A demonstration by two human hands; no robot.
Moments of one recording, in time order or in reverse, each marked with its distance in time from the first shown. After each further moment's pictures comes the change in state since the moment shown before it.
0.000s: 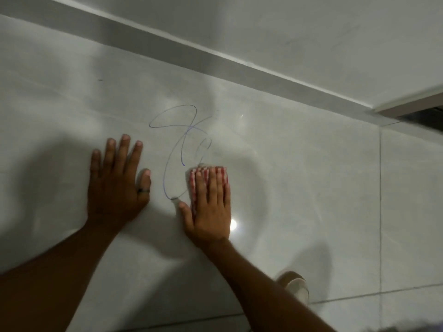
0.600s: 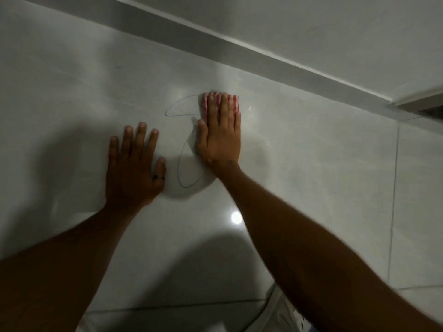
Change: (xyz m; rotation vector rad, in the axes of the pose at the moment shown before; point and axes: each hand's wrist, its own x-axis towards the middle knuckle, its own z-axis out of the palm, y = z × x) left_hand -0.002 0.000 -0.004 0.003 -0.002 0.017; right_hand 0.152 -0.008 -0.026 0.014 0.013 0.055
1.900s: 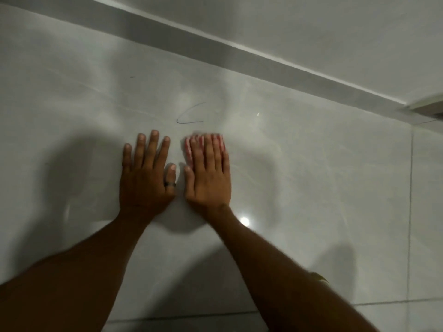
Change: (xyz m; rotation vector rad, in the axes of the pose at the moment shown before) left_hand 0.002 0.000 -0.005 -0.001 -0.033 -0.021; right_hand -0.082 -0.046 0.022 0.046 -0.105 -0.097
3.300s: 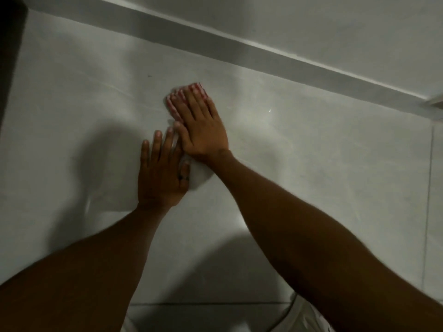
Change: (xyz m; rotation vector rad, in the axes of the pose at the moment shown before) left_hand 0.002 0.000 -0.009 0.013 -0.068 -0.021; right_hand 0.105 -0.027 -0.024 -0.039 0.084 -0.312
